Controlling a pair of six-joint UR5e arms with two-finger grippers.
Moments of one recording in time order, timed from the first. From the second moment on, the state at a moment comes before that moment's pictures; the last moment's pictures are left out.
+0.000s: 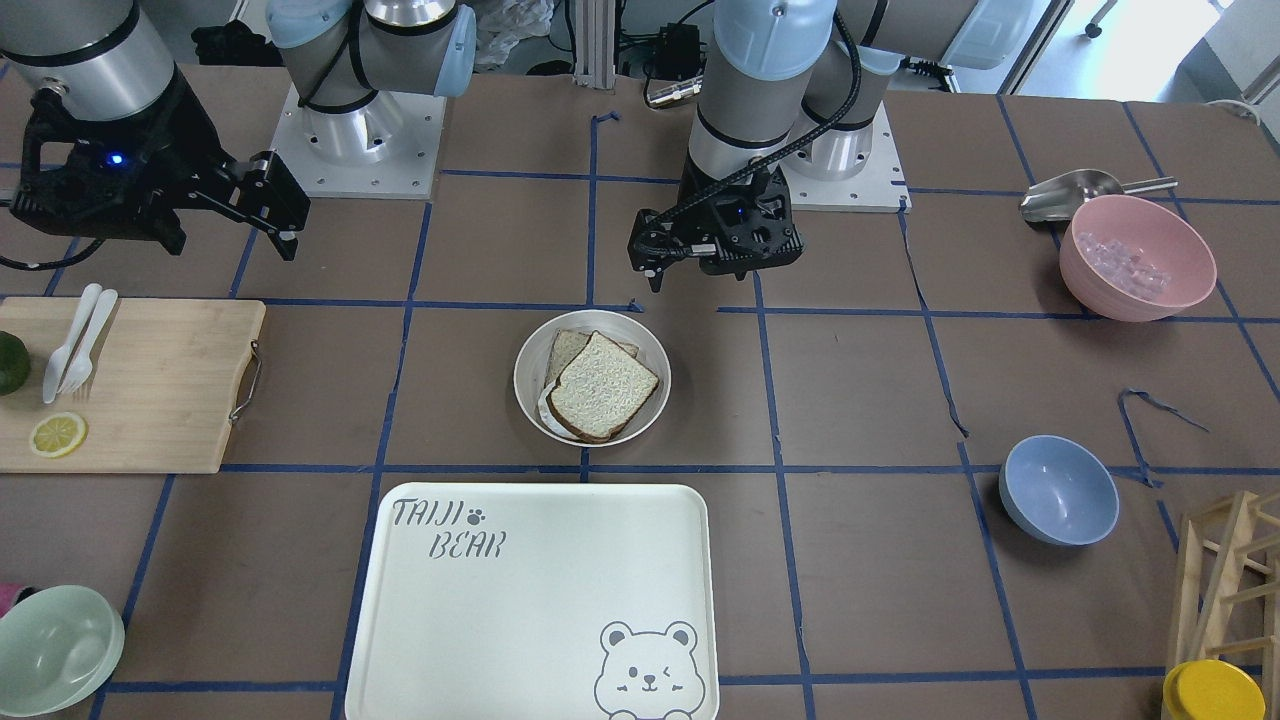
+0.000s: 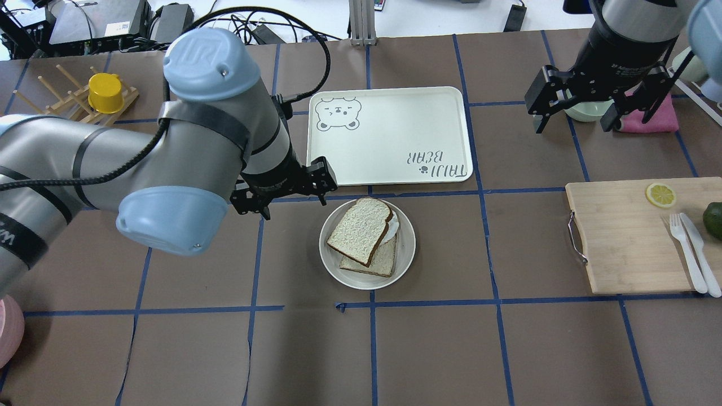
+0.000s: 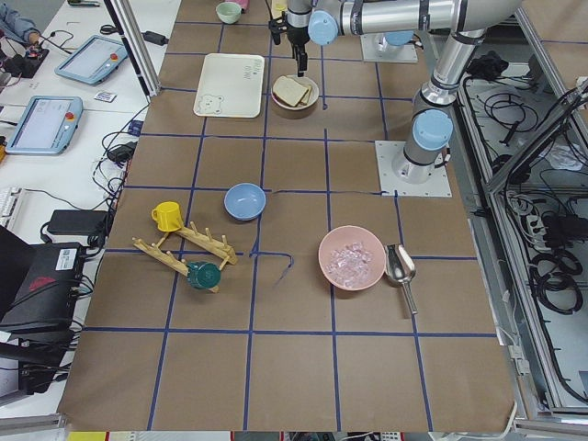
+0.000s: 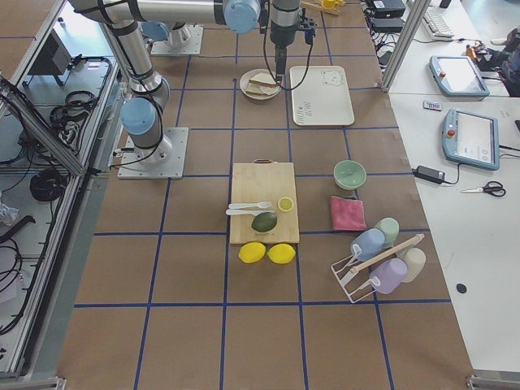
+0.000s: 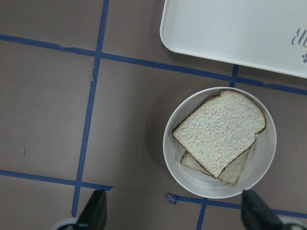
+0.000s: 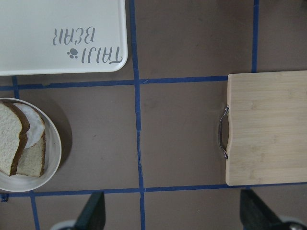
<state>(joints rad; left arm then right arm) -1.83 -1.58 -1.88 -1.26 1.53 -0.52 1.48 -1.58 1.56 -1.52 -1.58 -0.06</state>
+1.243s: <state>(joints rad) -1.83 -1.77 -2.11 -0.87 1.48 -0.78 1.47 -1.58 1.57 -1.54 -1.58 -0.06</state>
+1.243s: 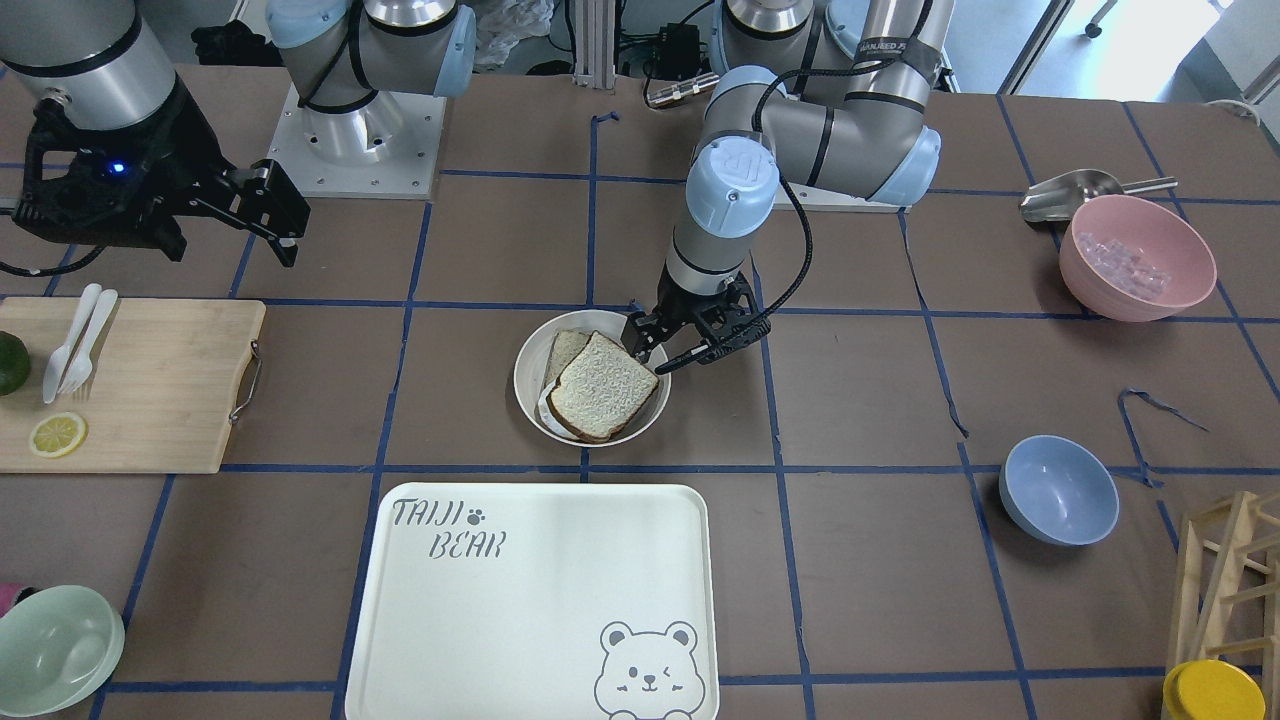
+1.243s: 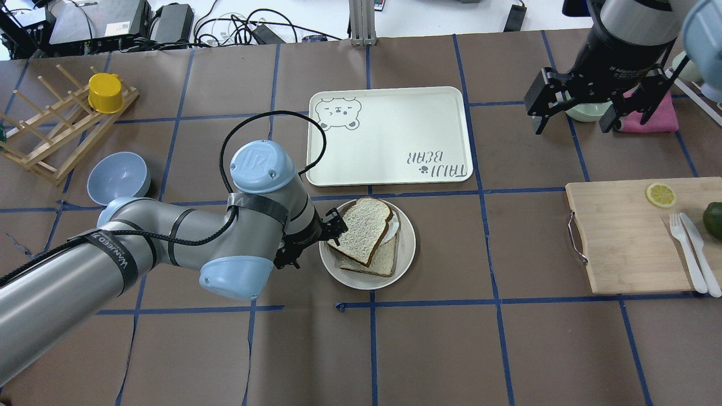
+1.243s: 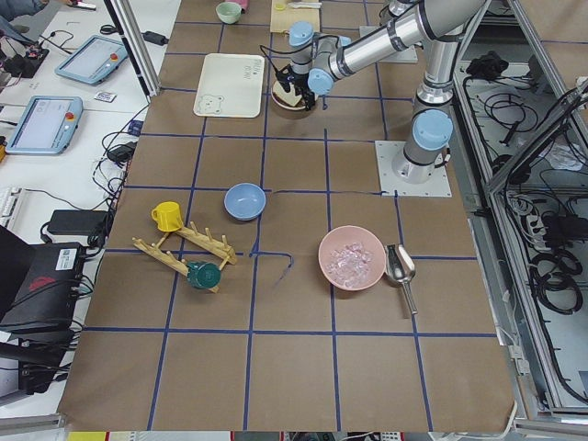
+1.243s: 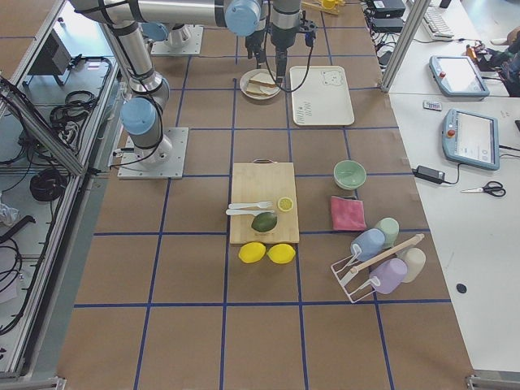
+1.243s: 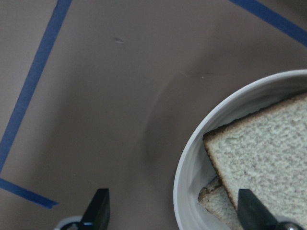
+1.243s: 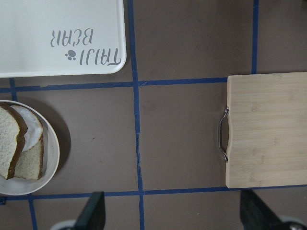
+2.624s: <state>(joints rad) -1.83 -1.82 -2.15 -0.80 1.45 -0.80 1.47 -1.58 1.57 -1.58 -1.58 -0.07</state>
